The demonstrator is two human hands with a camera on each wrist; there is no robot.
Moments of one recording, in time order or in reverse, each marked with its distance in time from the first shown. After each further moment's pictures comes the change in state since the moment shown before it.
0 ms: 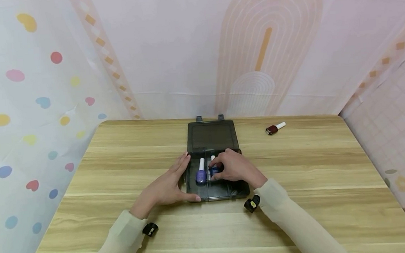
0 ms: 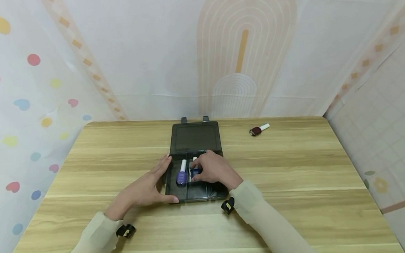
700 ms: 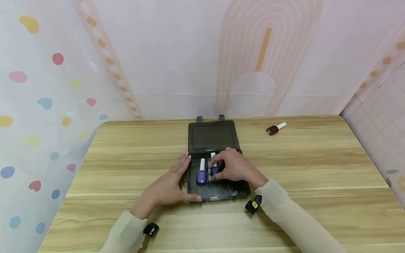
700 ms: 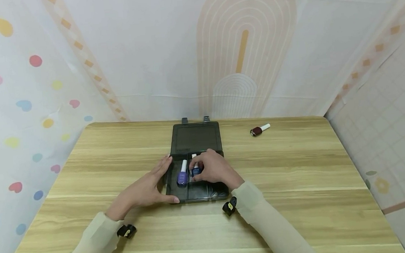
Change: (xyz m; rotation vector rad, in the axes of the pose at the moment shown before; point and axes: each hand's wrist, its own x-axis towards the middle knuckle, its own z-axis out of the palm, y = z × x) left_hand 0.001 -0.004 0.002 -0.004 0.004 -0.005; right_hand 0.004 0.009 0.008 0.180 0.108 -0.033
